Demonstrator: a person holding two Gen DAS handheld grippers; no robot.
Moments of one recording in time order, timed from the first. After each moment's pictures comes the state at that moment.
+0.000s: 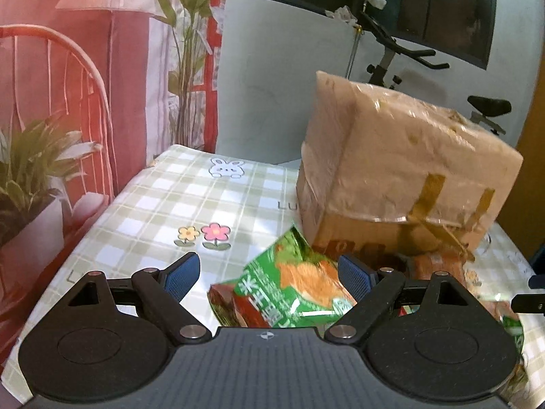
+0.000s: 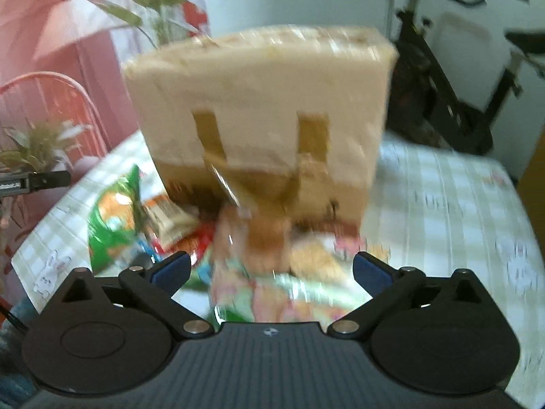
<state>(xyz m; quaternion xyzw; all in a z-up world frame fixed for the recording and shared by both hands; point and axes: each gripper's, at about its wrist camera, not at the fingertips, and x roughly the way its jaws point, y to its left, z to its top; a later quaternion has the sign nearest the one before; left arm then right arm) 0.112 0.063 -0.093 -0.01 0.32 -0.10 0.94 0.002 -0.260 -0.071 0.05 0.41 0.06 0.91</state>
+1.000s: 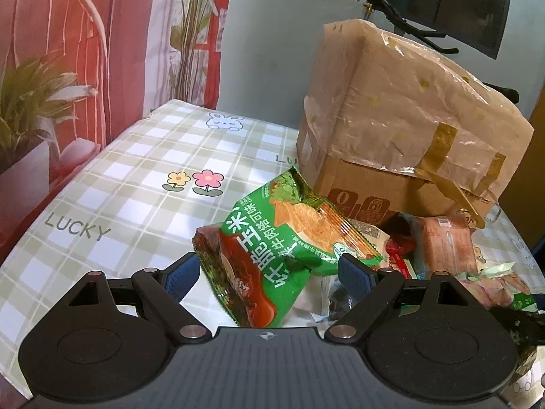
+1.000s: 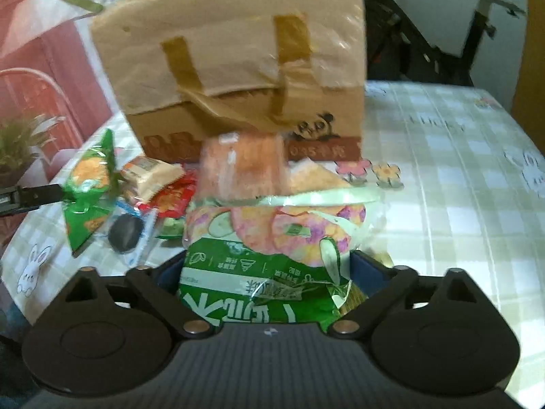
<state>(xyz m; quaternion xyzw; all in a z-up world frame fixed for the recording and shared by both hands) 0.107 0.060 -0.135 -0.04 0.36 -0.09 0.93 -0.013 -0.244 -0.120 0.08 0.41 0.04 0.91</state>
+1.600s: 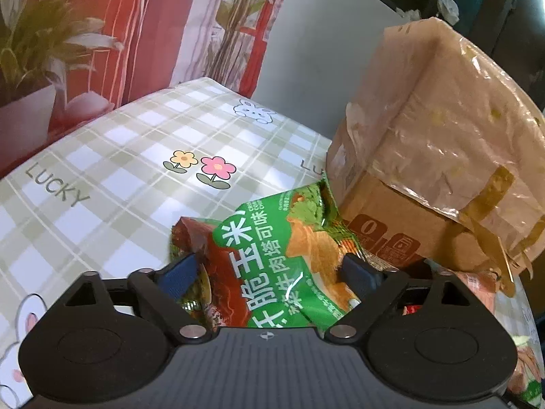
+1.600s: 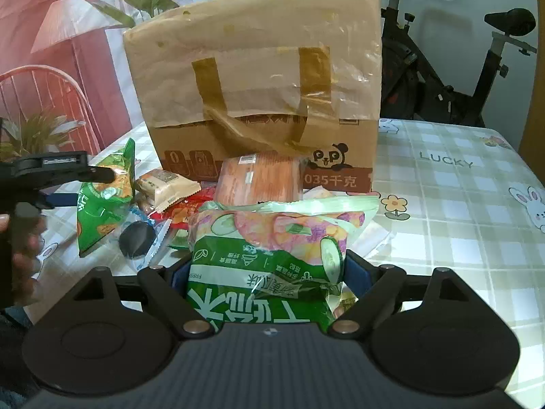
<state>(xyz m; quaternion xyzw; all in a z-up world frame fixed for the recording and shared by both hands) 0.146 0.050 -0.169 -0.14 0.36 -0.02 0.92 -0.023 -0.243 -0.121 0.06 0.36 0.05 0.93</state>
